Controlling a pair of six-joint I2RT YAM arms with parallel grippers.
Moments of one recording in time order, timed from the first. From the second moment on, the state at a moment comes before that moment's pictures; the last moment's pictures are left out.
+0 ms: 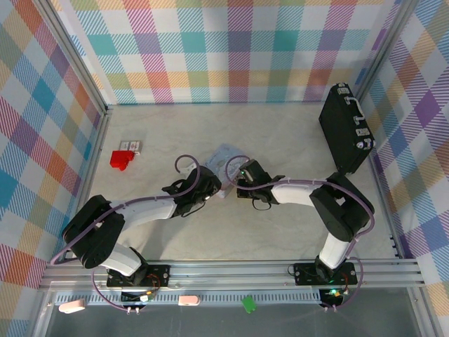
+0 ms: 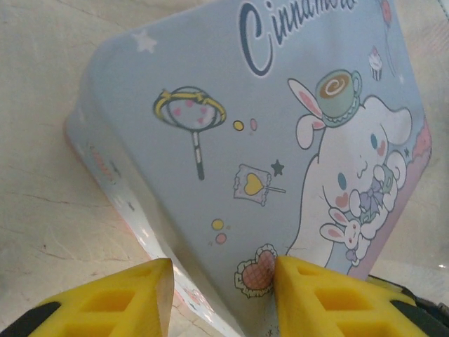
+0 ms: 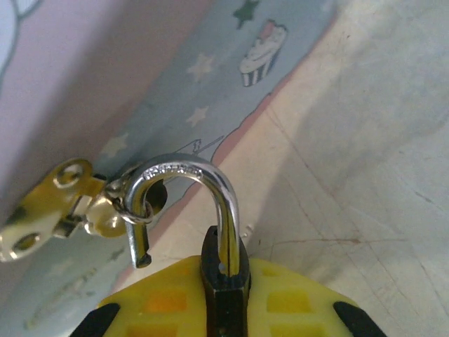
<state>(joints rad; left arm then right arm) -0.76 1.48 0.72 -0.03 -0.21 -1.17 0.72 1.73 0.87 -0.07 0.04 0.70</state>
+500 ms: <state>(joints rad) -0.77 1.49 0.72 -0.02 -0.21 -1.19 0.65 1.75 0.97 -0.12 -0.11 0.84</state>
